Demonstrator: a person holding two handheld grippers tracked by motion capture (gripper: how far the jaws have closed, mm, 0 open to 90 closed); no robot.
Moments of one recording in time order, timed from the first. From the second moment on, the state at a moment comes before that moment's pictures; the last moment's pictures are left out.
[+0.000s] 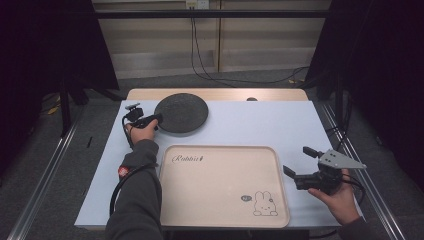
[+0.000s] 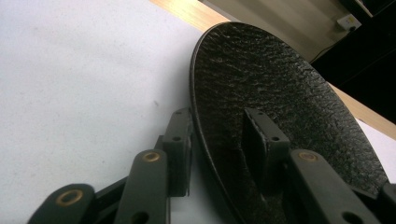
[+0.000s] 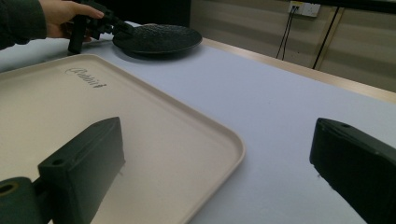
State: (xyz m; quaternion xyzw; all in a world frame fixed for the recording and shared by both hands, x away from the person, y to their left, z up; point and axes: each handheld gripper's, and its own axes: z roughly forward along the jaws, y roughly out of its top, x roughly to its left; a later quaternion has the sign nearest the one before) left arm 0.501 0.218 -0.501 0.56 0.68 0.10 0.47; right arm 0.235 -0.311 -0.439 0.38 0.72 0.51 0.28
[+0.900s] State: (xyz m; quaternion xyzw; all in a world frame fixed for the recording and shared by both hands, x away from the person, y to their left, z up) left arm 0.496 0.220 -0.506 0.46 0.72 0.03 0.52; right arm 0.234 -0.313 -0.437 0.38 0.72 0.50 0.28
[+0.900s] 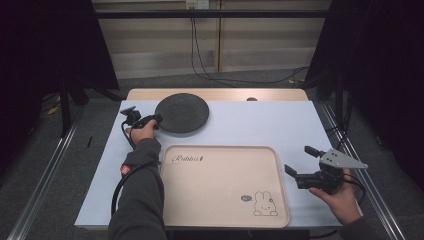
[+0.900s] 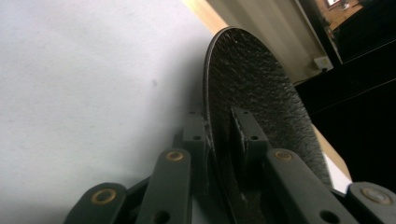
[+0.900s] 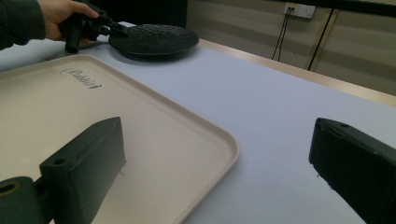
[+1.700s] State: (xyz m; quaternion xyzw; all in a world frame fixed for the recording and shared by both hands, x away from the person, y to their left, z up) left arm 0.504 0.198 -0.438 0.51 0.68 0.04 0.53; right arm 0.235 -0.314 -0.436 0.38 0.72 0.50 0.29
